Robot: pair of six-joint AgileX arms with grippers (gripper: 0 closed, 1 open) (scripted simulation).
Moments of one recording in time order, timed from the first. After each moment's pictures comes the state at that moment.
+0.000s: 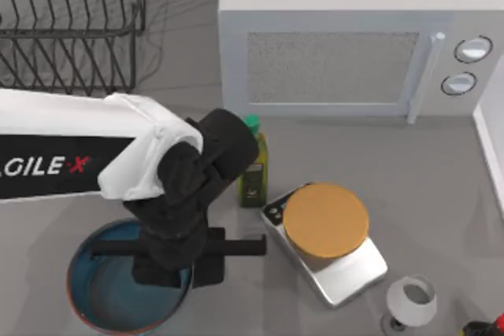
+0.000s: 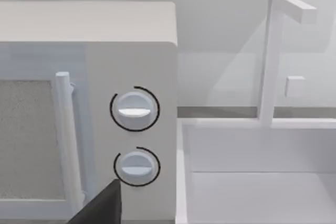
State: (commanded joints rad) left arm -0.74 1.78 0.99 -0.79 0.00 -0.71; right arm 0.00 0.00 0.00 0.00 0.00 0.00
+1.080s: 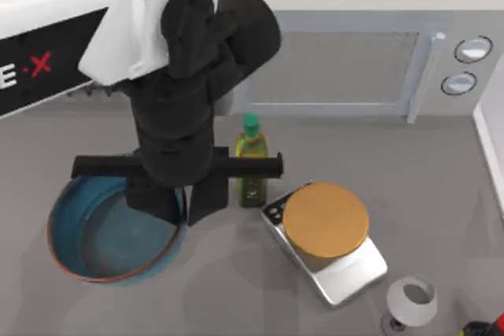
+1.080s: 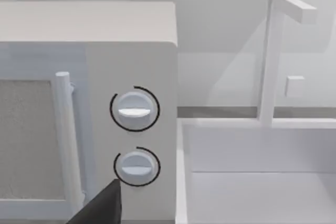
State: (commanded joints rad) left arm -0.75 1.73 1.45 -1.33 0.00 -0.73; right arm 0.00 0.00 0.00 0.00 0.00 0.00
